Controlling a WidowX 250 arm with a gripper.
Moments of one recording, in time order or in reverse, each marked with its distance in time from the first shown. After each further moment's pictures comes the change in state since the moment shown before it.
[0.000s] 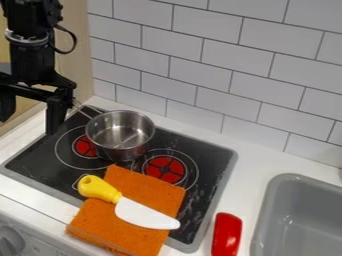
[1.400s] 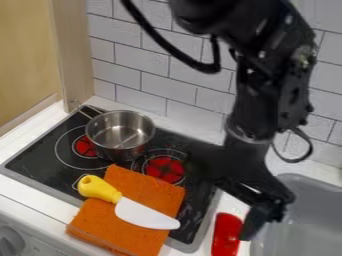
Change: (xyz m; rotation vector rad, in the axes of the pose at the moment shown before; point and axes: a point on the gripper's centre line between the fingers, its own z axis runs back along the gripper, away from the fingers) arm -0.073 -0.215 0.003 -0.026 -0.086 -0.503
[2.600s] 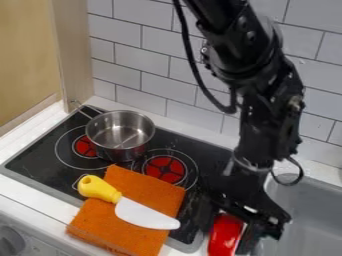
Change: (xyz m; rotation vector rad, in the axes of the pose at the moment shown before) arm 0.021 -0.003 -0.050 -0.050 0.141 0.039
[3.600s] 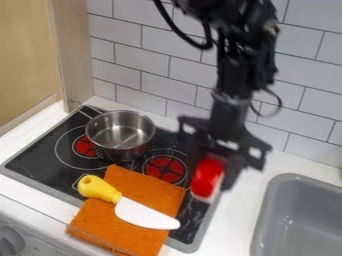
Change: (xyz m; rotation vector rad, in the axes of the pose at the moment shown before) arm 0.017 0.049 0.055 -0.015 -0.059 0.147
